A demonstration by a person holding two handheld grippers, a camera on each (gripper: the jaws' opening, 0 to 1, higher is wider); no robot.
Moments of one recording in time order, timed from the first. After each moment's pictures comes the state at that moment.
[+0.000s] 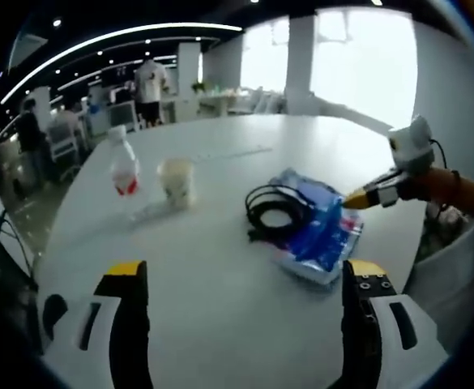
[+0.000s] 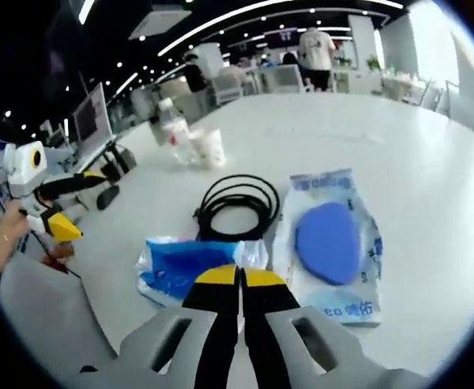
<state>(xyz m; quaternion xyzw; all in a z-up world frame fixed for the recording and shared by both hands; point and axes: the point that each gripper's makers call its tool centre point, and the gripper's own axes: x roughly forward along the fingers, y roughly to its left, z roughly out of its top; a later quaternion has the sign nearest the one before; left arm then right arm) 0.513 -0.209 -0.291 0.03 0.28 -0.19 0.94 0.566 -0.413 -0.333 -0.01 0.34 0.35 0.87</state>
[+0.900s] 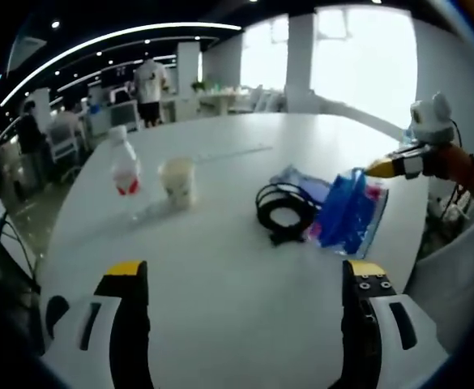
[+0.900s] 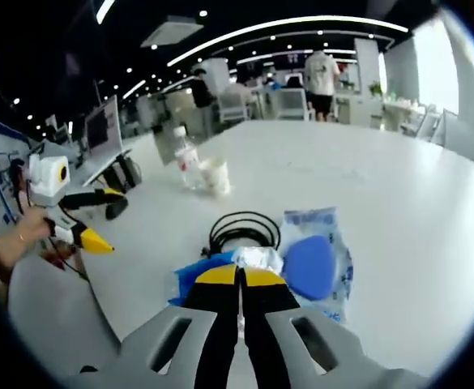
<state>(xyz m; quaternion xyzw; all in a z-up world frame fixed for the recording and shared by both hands) 0.511 -0.208 -0.289 0.04 0.28 -0.19 0.94 0.559 -0.427 -0.266 -0.04 0.28 0.35 0.89</state>
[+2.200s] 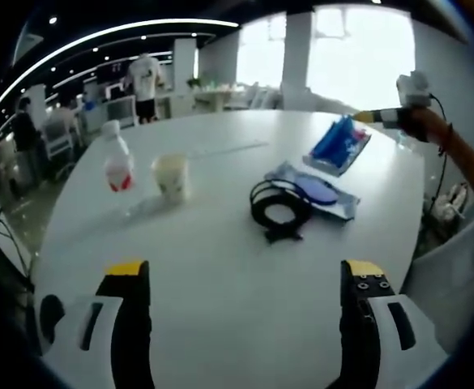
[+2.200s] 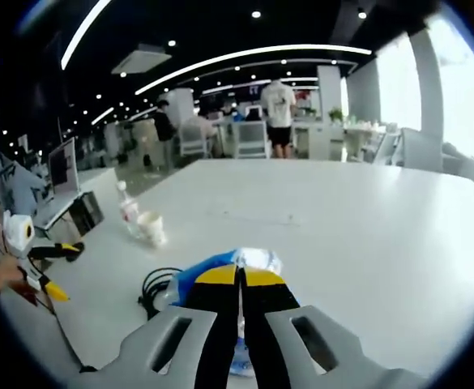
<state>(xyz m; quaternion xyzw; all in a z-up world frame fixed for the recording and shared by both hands) 0.514 -0.212 -0.297 0.03 0.29 -0.21 0.93 0.651 -0.514 -0.215 -0.02 0.21 0.25 0.95</state>
